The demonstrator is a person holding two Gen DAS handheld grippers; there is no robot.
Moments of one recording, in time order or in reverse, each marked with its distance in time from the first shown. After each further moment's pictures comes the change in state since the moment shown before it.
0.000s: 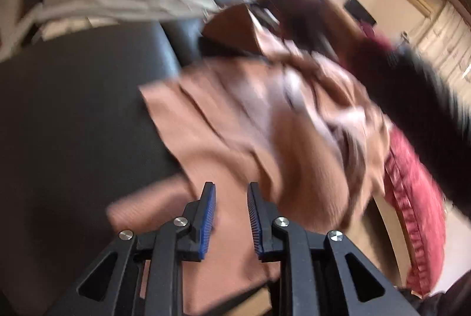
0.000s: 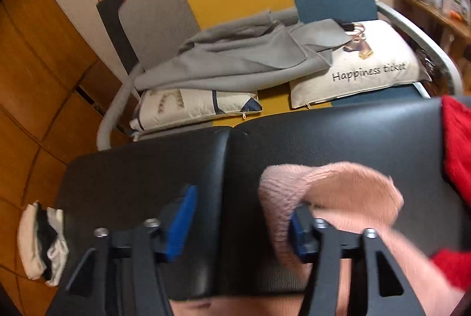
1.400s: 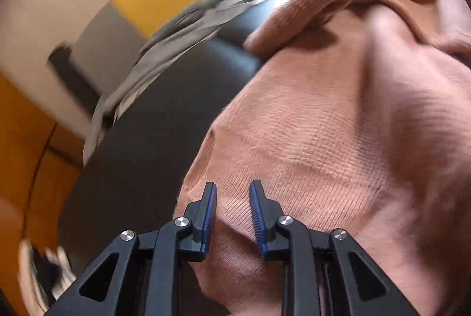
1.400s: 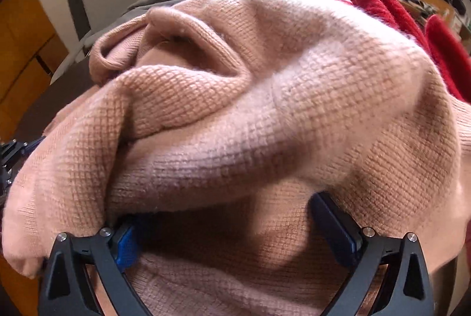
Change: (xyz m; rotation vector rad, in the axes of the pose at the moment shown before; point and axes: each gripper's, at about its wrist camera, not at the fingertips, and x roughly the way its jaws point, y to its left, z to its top) left arm 0.092 0.005 -0.005 0.378 0.044 0.700; right arm -0.121 -0.099 -0.263 0.003 0.056 -0.287
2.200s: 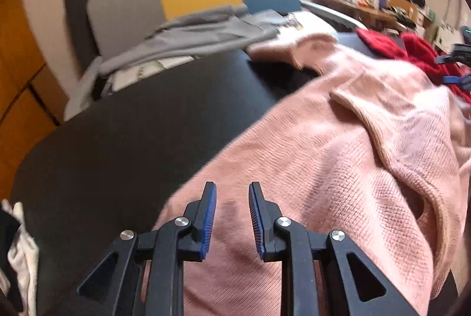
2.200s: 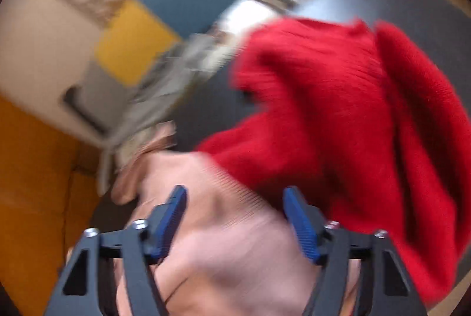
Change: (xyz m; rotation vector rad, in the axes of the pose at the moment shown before) left arm -0.022 0.067 -0.011 -0.223 -0.030 -0.233; right arm 0.018 -0.189 0.158 0.472 0.042 0.156
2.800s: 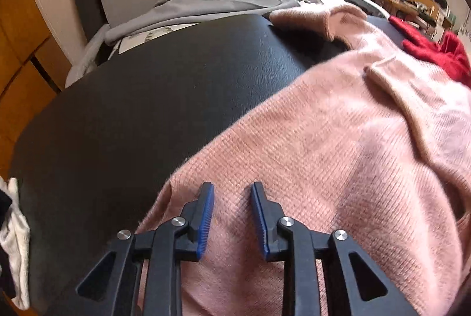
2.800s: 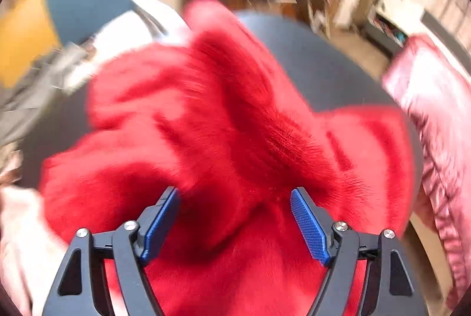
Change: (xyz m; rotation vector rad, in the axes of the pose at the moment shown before) left arm 0.027 0.023 -0.010 -0.082 0.105 0.030; right arm -0.079 -0.019 0.035 -0.146 -0.210 -0.453
